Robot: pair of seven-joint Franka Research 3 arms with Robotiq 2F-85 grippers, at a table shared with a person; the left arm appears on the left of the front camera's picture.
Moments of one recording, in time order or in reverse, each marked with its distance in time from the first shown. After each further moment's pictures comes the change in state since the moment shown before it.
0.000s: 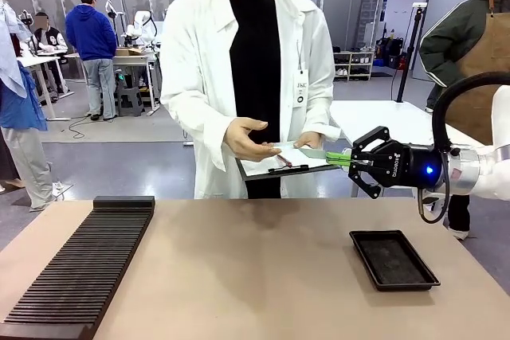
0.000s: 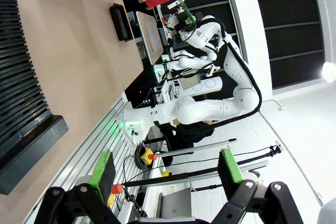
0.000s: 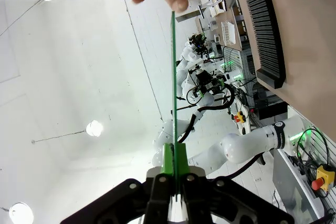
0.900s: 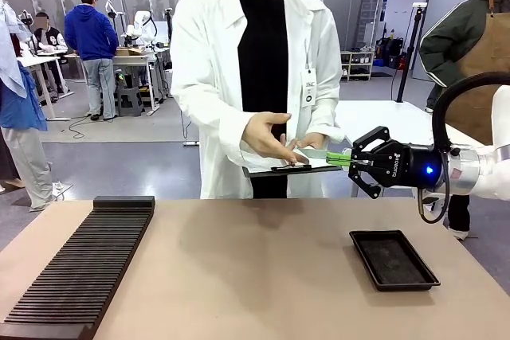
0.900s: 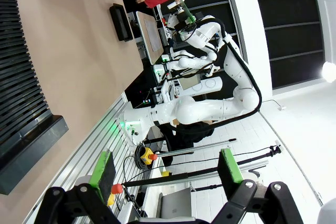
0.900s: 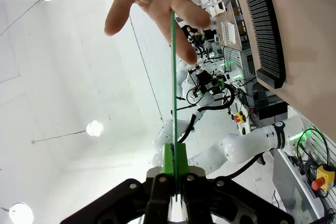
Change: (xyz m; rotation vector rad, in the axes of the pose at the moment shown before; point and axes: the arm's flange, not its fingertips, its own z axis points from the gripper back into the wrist) left arm 0.000 0.000 0.000 0.000 0.000 0.000; right arm 0.000 0.000 0.000 0.000 0.000 0.000
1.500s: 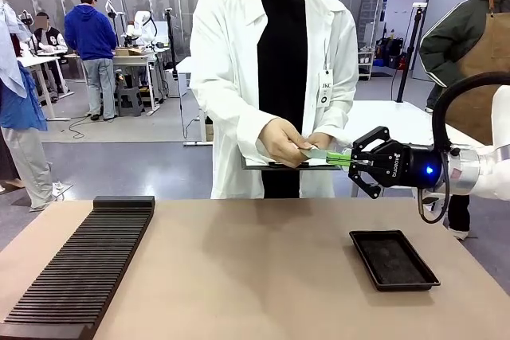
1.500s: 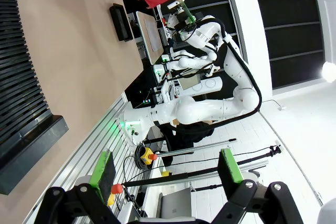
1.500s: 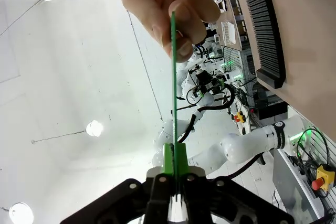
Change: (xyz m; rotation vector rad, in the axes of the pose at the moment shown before) left arm 0.000 0.000 0.000 0.000 0.000 0.000; right arm 0.000 0.000 0.000 0.000 0.000 0.000
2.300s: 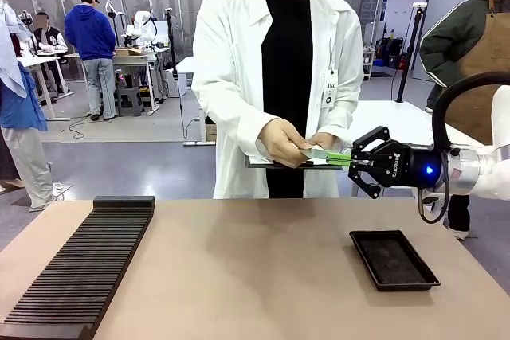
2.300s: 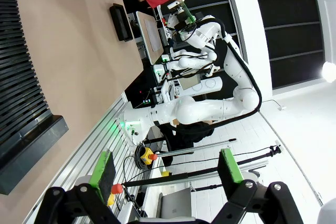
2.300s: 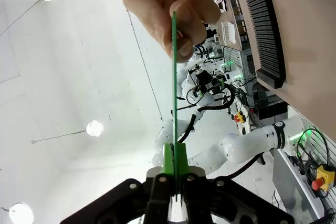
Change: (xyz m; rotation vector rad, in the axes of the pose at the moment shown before) left arm 0.000 0.000 0.000 0.000 0.000 0.000; right arm 0.000 0.000 0.000 0.000 0.000 0.000
